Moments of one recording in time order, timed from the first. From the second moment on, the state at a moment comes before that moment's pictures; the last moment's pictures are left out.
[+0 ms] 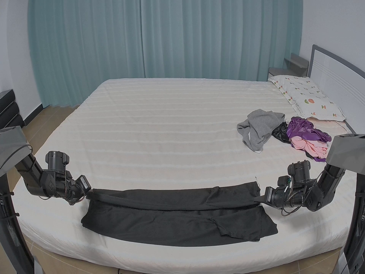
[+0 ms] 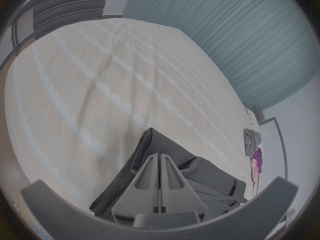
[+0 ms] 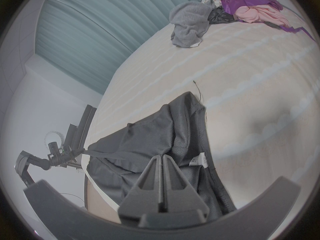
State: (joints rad) left arm 0.14 2.17 -0.76 -0.51 -0.24 -0.60; right arm 0.15 2.26 -0.63 -0.84 0.41 0.50
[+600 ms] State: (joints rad) left arm 0.15 2.16 -0.79 -0.51 -0.24 -0.60; right arm 0.11 2.26 -0.72 -0.77 0.41 0.51
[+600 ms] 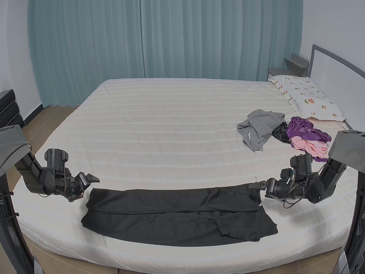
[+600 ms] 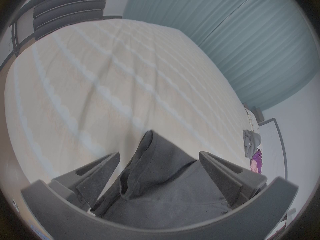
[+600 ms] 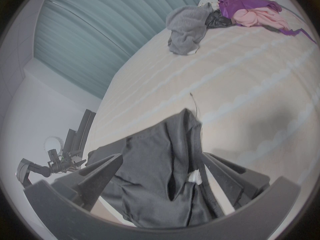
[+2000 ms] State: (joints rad) left arm 0.12 2.35 -0.98 -0.51 -0.14 -0.64; right arm 0.10 2.45 -0.98 -0.69 0.29 0.59
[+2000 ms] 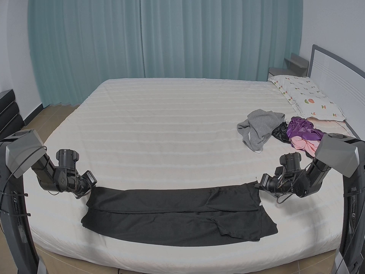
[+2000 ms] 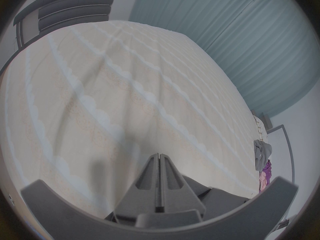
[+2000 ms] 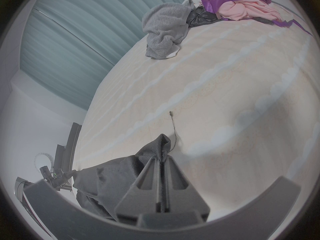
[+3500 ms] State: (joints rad) left arm 0.16 2.11 -0.48 -0.79 -0.23 -0.72; right arm 0.11 2.11 -0.45 -0.87 0.29 0.87
